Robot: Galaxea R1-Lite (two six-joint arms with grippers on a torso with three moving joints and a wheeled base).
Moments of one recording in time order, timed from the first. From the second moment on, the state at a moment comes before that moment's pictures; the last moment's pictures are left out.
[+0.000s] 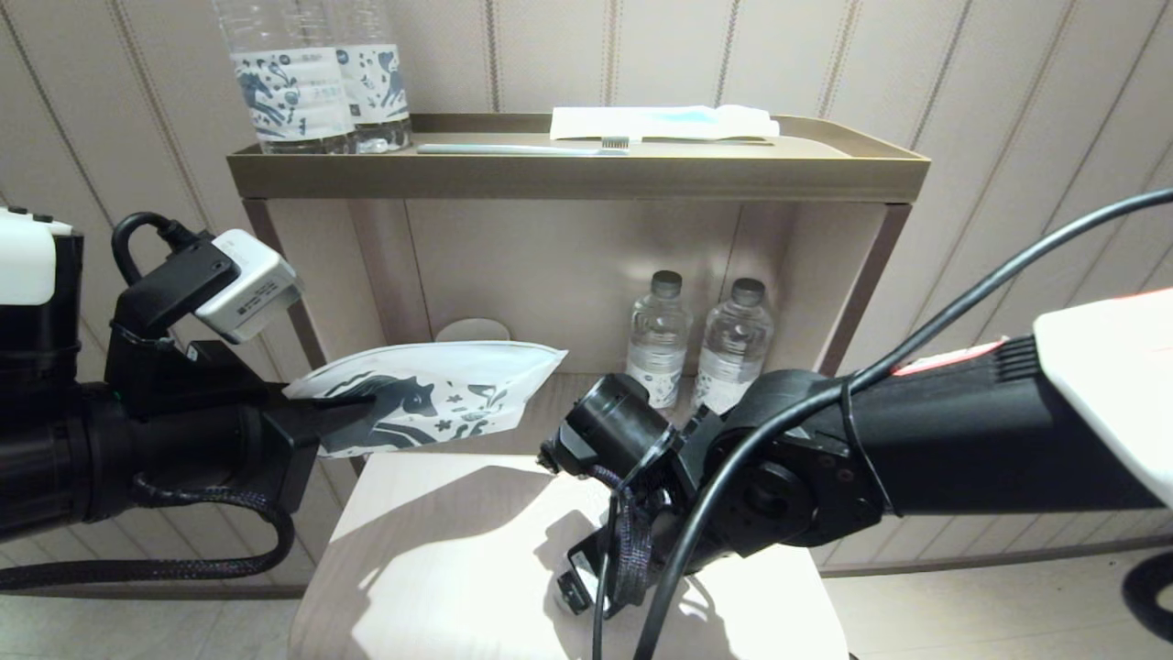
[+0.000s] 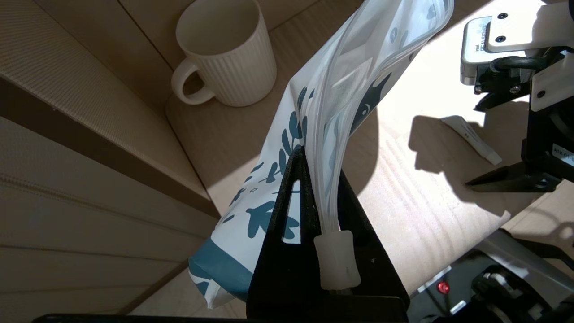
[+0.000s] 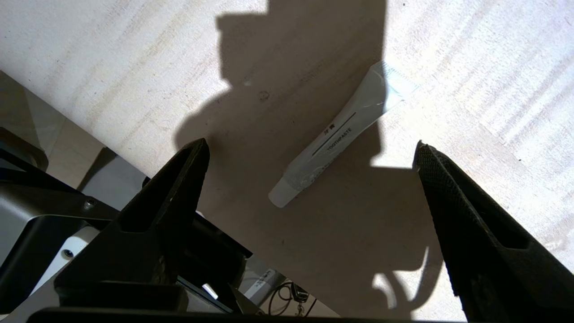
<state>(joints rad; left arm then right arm) -0.52 1.28 -0.85 0.00 -0.03 0.22 0.87 2.02 -1.42 0.44 -0.07 0.25</state>
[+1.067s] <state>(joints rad) -0.52 1.28 -0.86 0.00 -0.03 0.22 0.88 1.99 -1.42 0.44 -0.07 0.25</state>
